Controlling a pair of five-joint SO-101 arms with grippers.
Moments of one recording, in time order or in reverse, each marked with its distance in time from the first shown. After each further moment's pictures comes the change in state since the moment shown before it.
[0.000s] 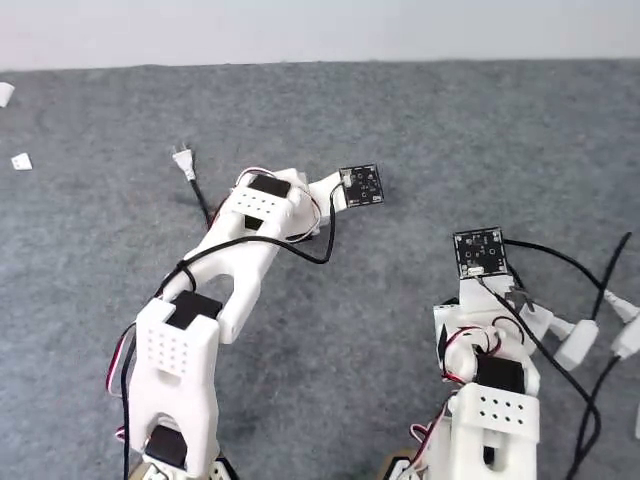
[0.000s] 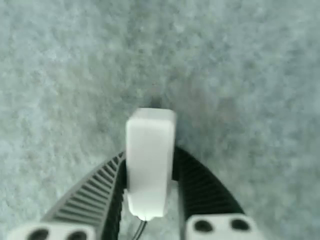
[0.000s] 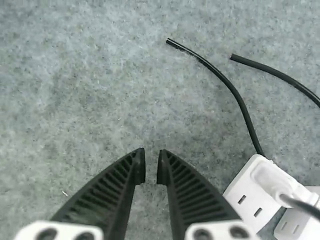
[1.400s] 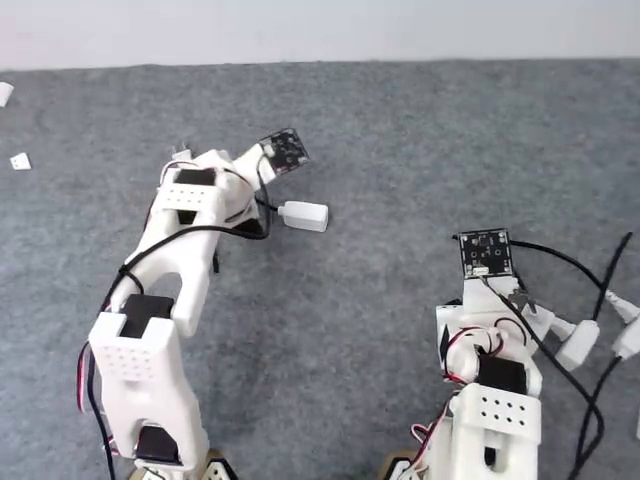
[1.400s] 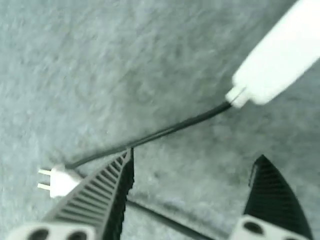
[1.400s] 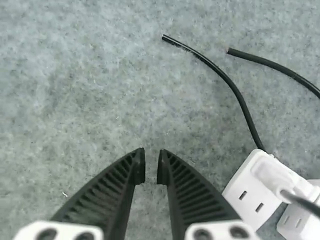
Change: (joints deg) left arm -13.5 -8.0 8.6 -9.4 1.1; right arm 0.6 0.0 0.0 0.7 -1.6
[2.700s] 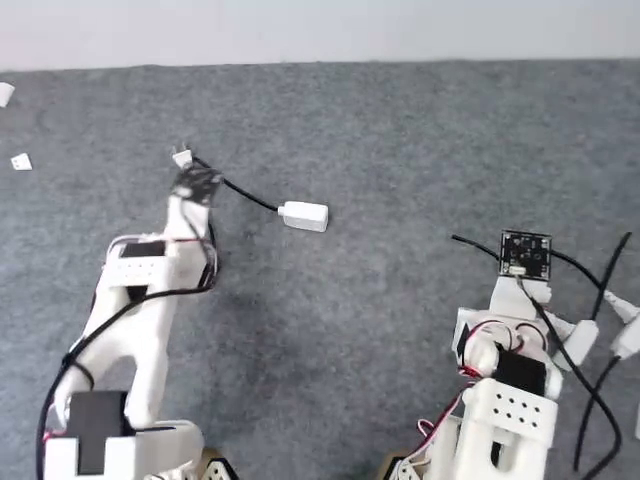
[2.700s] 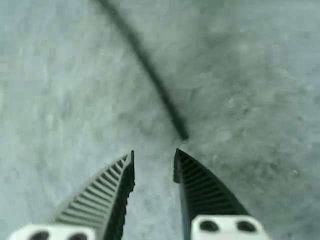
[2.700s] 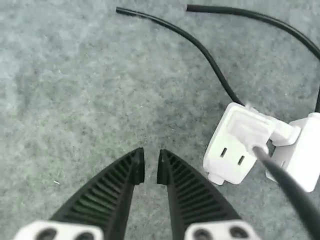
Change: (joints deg) left arm -8.4 -34.5 42.0 0.8 32.0; right arm 6.9 0.4 -5.9 10.8 -6.7
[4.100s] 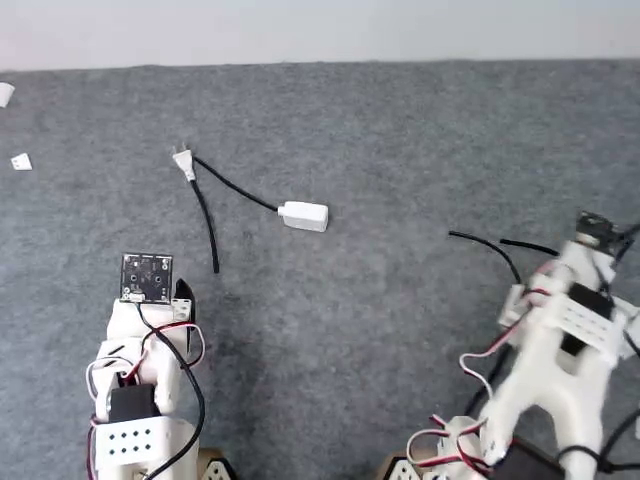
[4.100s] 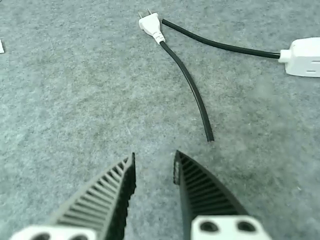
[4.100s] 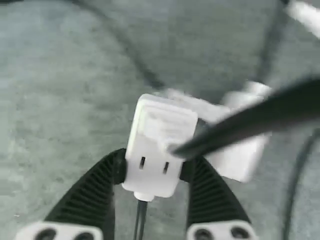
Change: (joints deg) left arm -6.7 -73.7 51.7 -8.8 14.6; right arm 14.7 40.5 -26.0 2.7 -3.2
